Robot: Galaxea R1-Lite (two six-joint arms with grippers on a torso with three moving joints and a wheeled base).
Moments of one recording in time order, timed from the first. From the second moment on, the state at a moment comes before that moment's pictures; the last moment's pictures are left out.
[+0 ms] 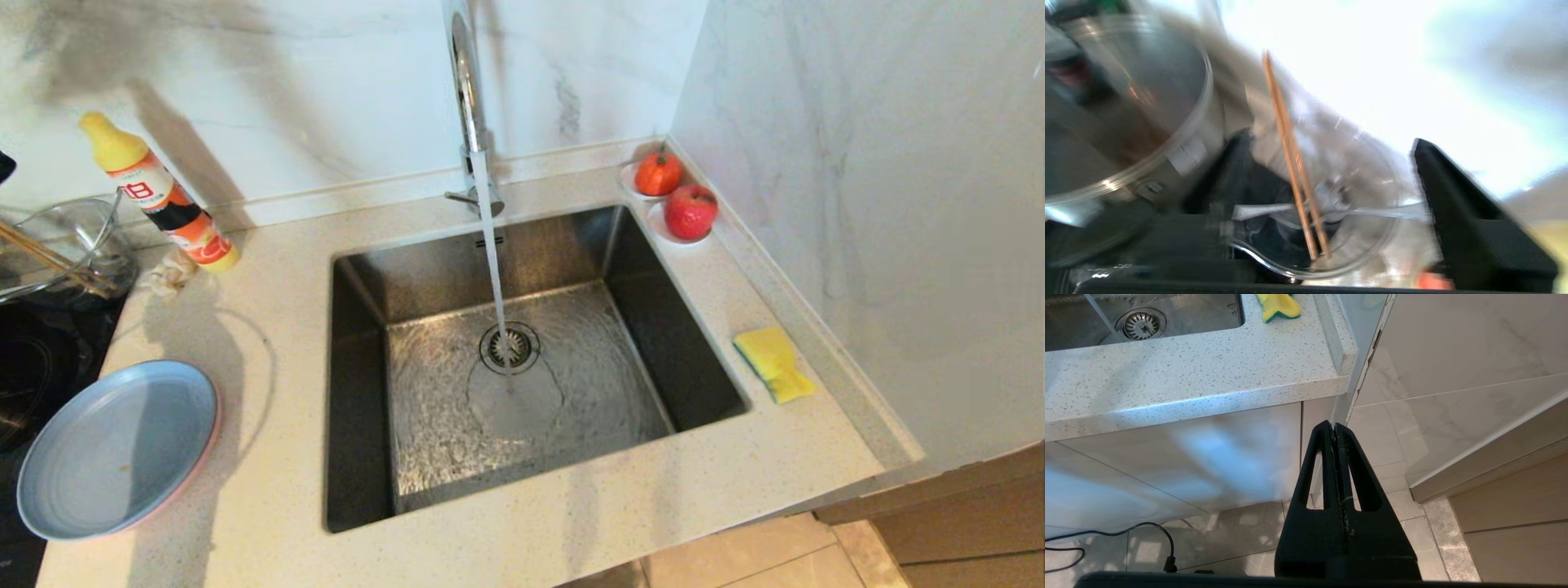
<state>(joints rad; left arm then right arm) 0.50 1.86 -1.70 -0.20 0.30 -0.31 0.00 0.00 0.00 0.00 0.01 -0.01</state>
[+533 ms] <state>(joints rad) 0.45 1.46 -1.73 0.26 0.02 -0.32 0.00 0.00 0.00 0.00 0.01 -0.01</state>
